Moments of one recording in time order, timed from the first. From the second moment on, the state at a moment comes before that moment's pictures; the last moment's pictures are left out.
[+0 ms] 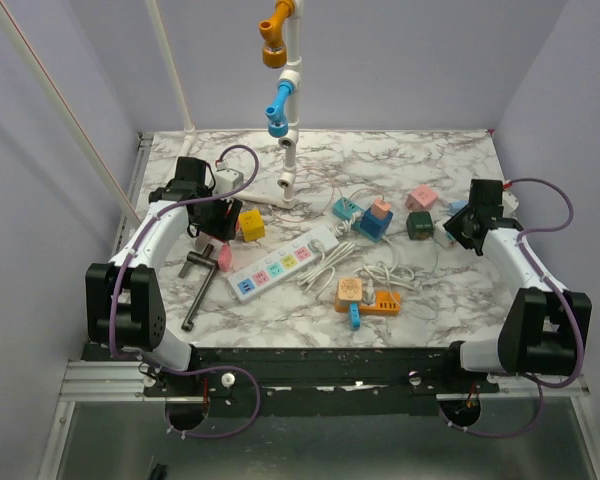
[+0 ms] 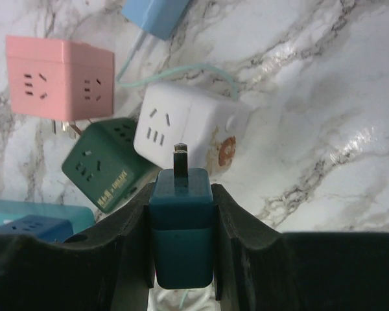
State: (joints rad) left arm -0.09 1.53 1.16 -0.67 0.30 0.32; right arm -0.09 1.34 0.87 -0.41 0.20 0.70
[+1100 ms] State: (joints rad) left arm -0.33 1.13 1.06 -0.83 0.48 0.37; right arm -0.08 1.65 1.16 -0.32 0.20 0.64
